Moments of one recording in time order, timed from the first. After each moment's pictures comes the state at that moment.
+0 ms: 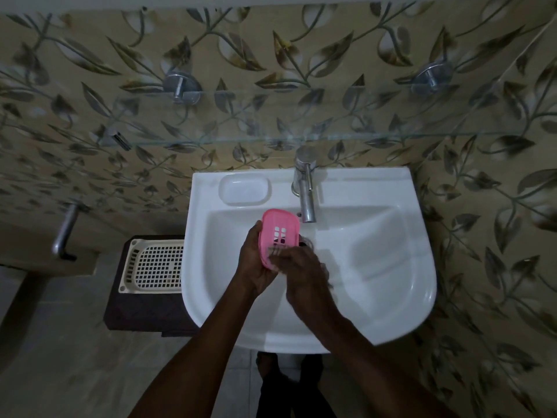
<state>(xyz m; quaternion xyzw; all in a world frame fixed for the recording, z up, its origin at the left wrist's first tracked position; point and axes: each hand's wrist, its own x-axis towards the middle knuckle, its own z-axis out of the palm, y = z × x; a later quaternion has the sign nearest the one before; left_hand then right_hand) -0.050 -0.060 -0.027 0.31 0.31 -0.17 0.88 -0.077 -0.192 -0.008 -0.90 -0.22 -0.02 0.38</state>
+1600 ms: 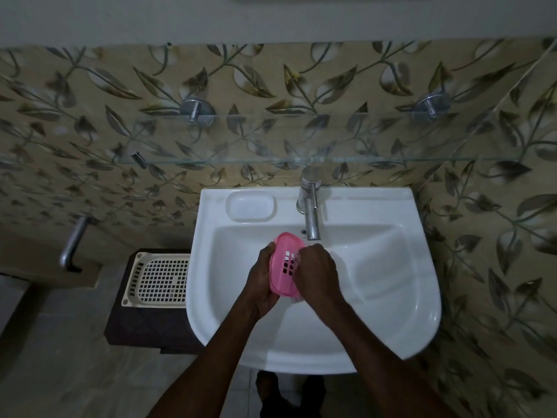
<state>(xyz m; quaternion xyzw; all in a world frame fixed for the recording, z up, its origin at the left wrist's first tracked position) -0.062 -0.064 -0.018 0.40 0.30 -0.15 0.85 -0.037 -0.175 0.022 -0.95 -0.04 0.14 0.27</state>
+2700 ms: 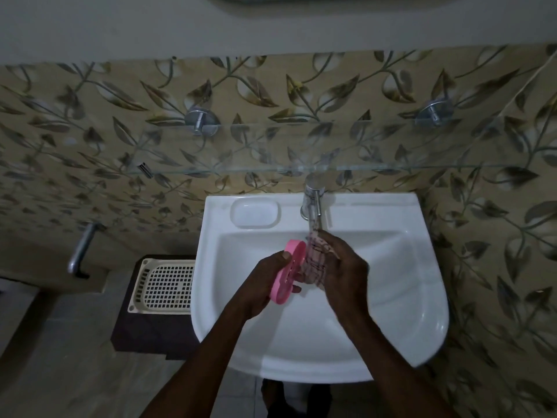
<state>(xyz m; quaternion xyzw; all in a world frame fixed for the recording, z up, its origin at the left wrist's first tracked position) -0.054 -0.042 -0.018 0.57 0.15 -0.21 0.78 -0.039 -0.203 0.039 -0.82 0.00 -0.07 0.56</state>
